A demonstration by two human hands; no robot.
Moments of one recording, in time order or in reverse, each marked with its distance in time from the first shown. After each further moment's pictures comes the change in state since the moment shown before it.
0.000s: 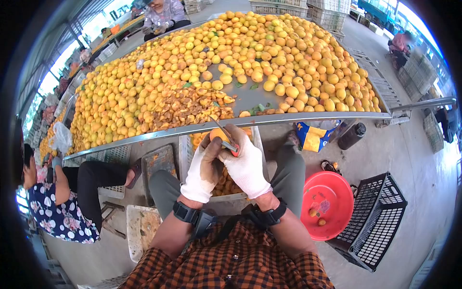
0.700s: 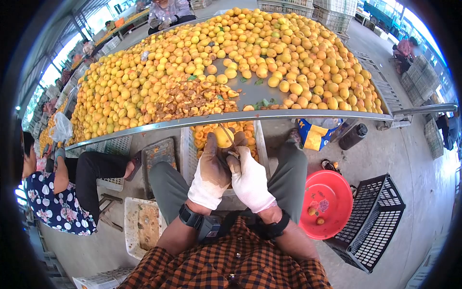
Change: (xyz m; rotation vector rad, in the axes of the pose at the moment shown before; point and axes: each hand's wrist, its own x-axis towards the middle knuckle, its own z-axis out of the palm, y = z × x) left_hand -0.022 -0.012 0.015 -0.483 0.093 -0.183; right_hand -0.046 0.001 -0.004 -0.322 -0.024 -0.073
